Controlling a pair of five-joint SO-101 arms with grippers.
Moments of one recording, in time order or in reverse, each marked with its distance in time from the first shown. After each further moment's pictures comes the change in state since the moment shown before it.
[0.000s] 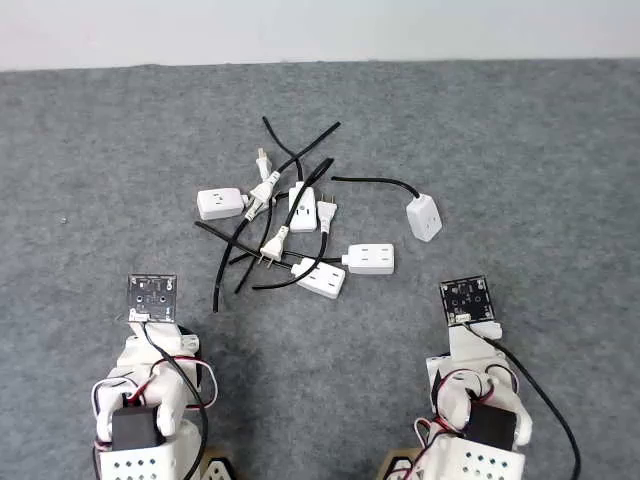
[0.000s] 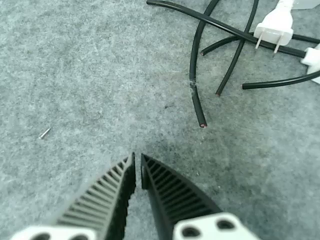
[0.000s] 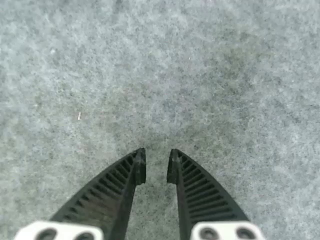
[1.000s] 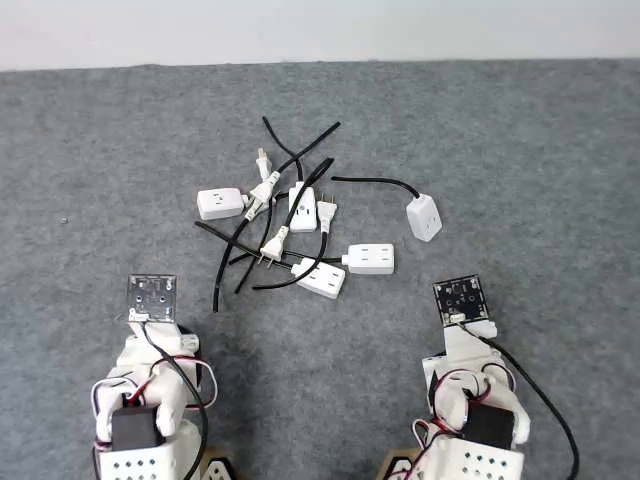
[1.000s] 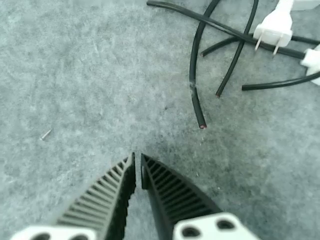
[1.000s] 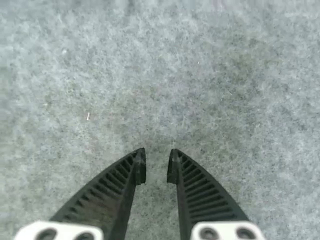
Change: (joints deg) left arm 0.0 0.0 -0.3 0.0 0.0; right arm -2.0 0.0 0.0 0.0 0.0
